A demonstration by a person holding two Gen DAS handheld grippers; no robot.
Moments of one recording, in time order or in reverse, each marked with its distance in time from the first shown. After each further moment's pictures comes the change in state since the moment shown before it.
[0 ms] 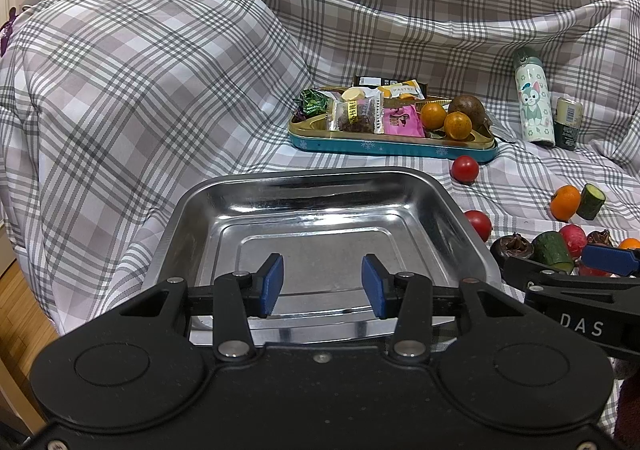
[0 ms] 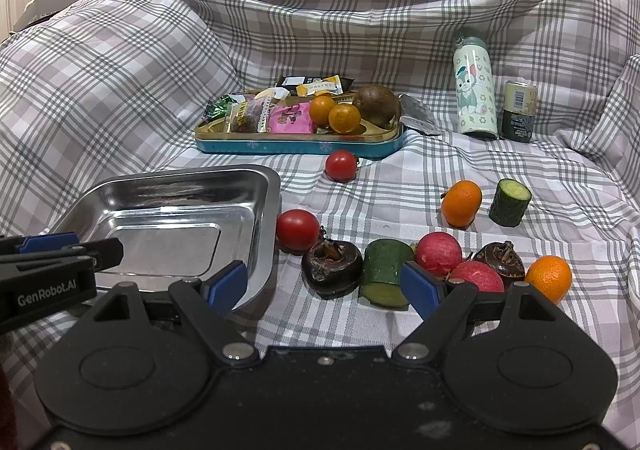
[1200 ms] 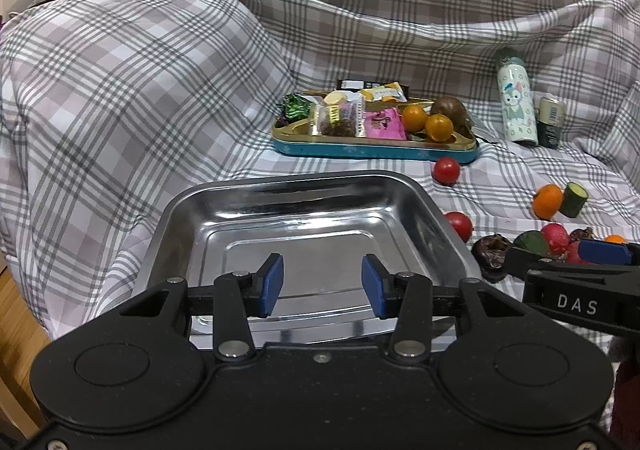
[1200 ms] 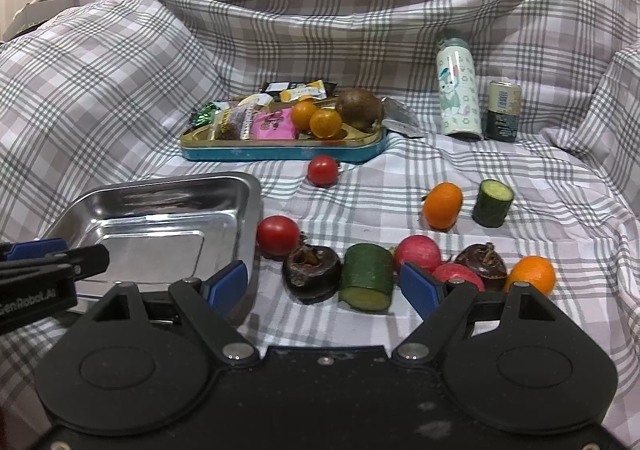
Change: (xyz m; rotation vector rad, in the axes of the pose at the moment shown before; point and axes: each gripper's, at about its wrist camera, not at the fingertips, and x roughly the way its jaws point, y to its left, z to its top) left arm -0.008 -0.009 0.005 0.022 -0.001 -0.050; right arm -0.002 -0.013 0.000 0.029 -0.011 -0.041
